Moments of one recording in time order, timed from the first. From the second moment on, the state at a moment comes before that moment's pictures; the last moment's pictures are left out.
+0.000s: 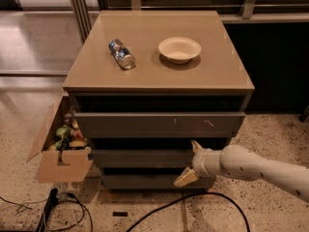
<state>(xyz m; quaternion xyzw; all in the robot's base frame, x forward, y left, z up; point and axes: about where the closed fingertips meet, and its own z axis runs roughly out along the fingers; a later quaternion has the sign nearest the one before) 0.562 -0.127 0.485 -0.51 0.77 0.11 0.36</state>
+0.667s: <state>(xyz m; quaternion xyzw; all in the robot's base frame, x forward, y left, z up) 0.582 -0.124 0.459 -0.51 0.76 0.09 0.38</state>
